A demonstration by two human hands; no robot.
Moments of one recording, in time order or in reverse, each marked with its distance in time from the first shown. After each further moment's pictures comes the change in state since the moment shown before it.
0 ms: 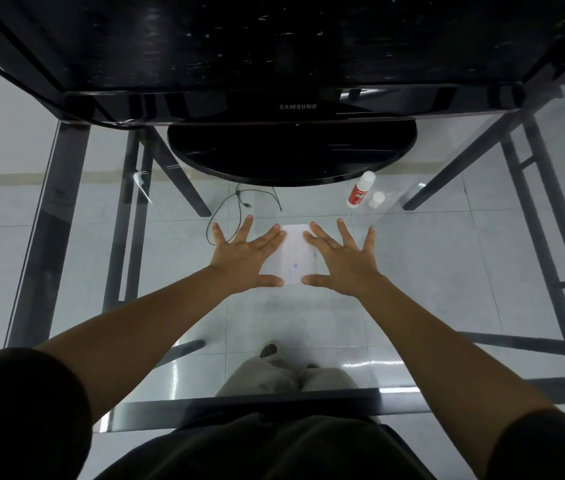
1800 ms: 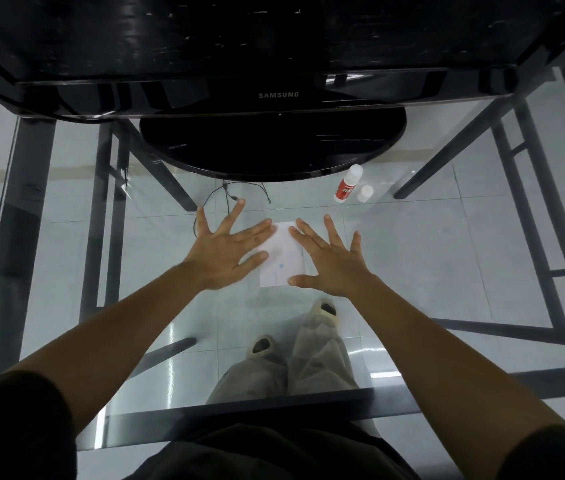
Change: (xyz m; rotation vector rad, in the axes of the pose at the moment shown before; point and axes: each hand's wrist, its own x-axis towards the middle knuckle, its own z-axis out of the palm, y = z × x) left_hand 0.009 -0.017 0.002 -0.066 0.174 0.127; right_hand 0.001 0.003 0.001 0.205 -0.046 -0.041
